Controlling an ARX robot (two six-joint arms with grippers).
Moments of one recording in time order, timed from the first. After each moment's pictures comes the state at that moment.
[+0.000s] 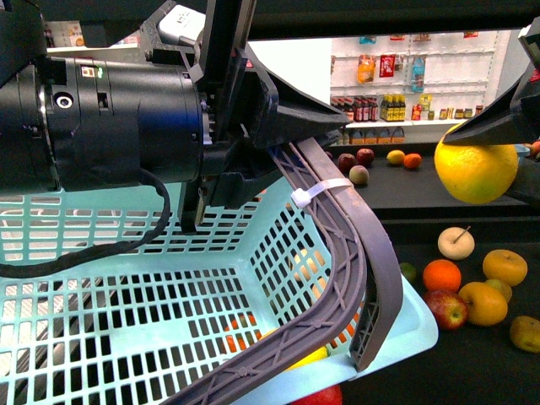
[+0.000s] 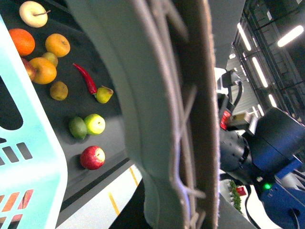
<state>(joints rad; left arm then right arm) -0.40 1.65 0.93 0.66 0.76 -0.92 0.03 1.43 0.85 0.24 -0.40 0.73</state>
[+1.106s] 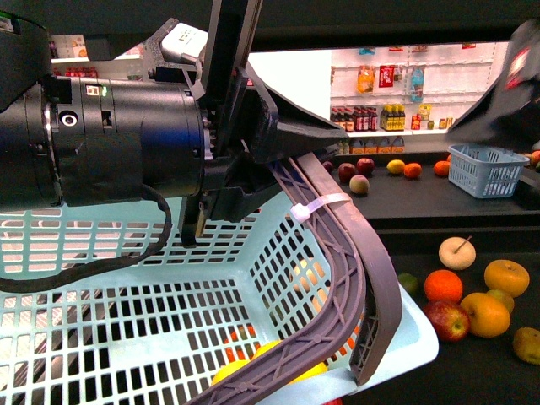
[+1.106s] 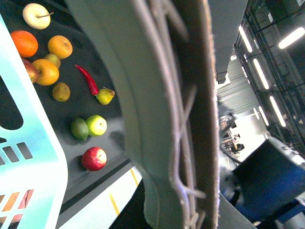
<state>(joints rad) -0.40 1.65 0.93 0.66 0.76 -0.92 0.13 1.15 0.71 0.23 -0.05 0.39</state>
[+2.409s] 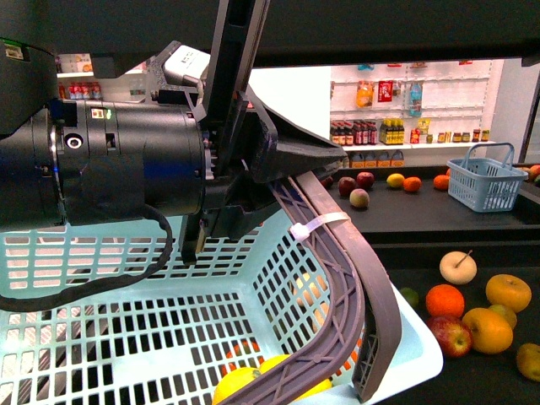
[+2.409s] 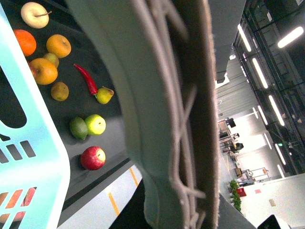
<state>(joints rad) -0.40 1.65 0.93 0.66 0.76 -0.92 0.00 0.02 0.02 0.00 0.00 0.01</state>
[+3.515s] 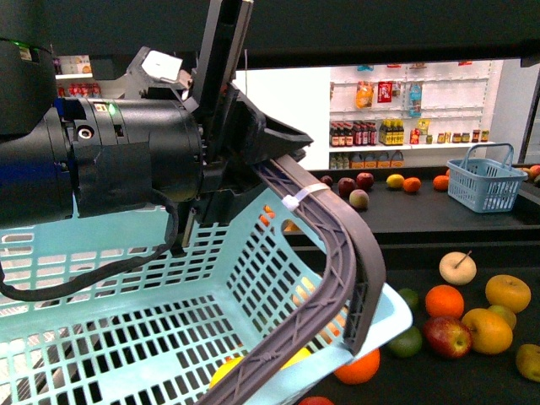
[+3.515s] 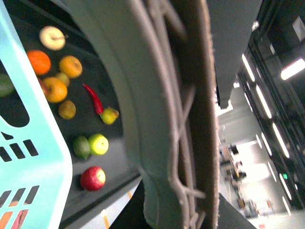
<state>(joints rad) -0.39 1.66 0.93 0.71 0.56 -1.01 0.00 0.01 0.02 0.00 0.00 0.00</state>
